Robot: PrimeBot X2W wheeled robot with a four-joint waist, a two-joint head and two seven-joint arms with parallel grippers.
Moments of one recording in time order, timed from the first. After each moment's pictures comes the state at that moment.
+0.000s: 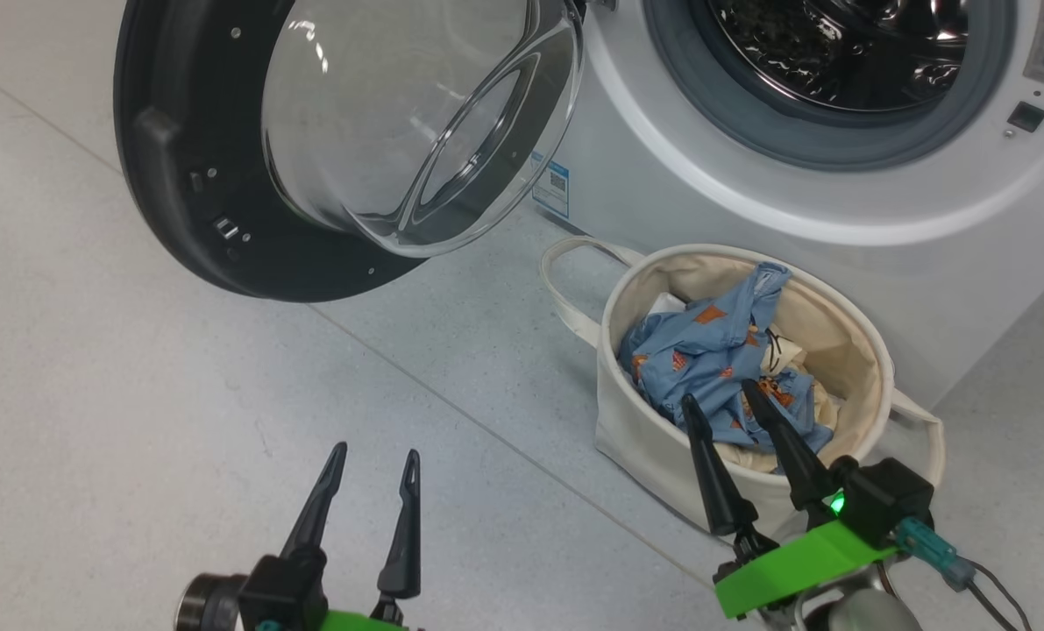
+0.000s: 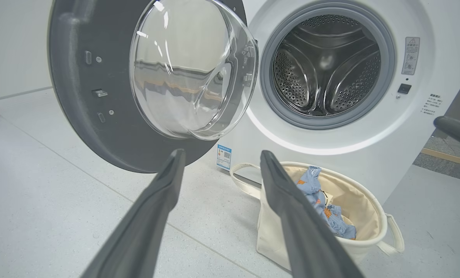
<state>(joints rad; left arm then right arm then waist) -0.04 0.05 -0.28 0.11 -0.13 0.12 -0.25 -0.11 -0.05 0.25 0.16 0.27 0.13 -0.26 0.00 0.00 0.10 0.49</state>
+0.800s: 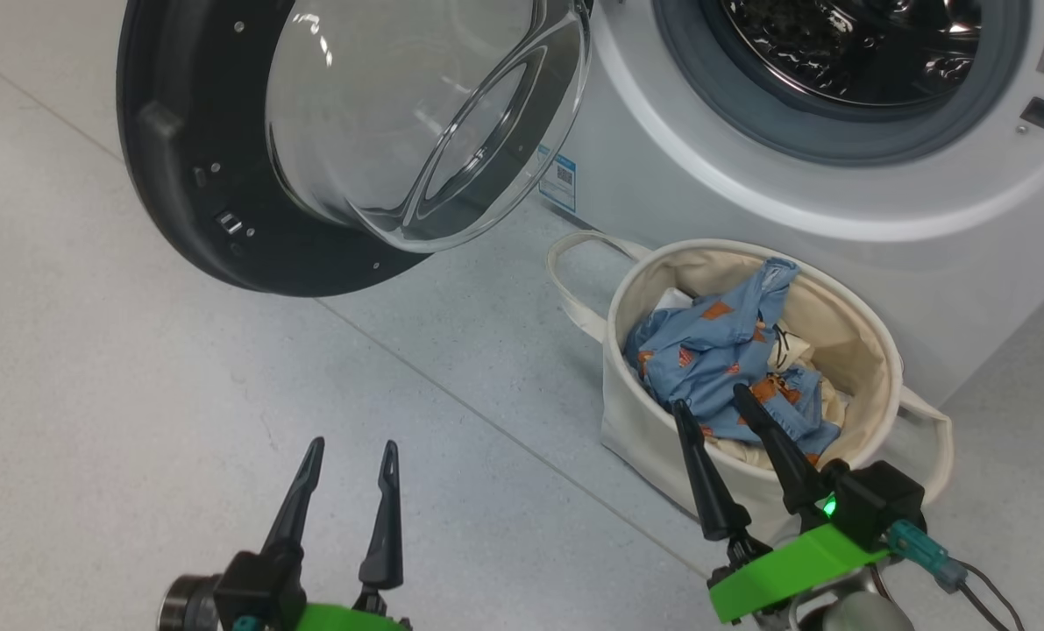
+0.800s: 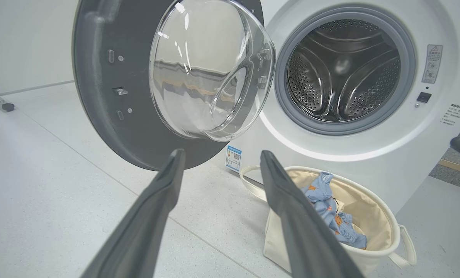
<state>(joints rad) -0.04 0.05 -0.25 0.10 -0.16 0.14 -0.25 -0.11 -0.05 0.26 0.17 0.27 0.13 -0.26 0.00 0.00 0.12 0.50</state>
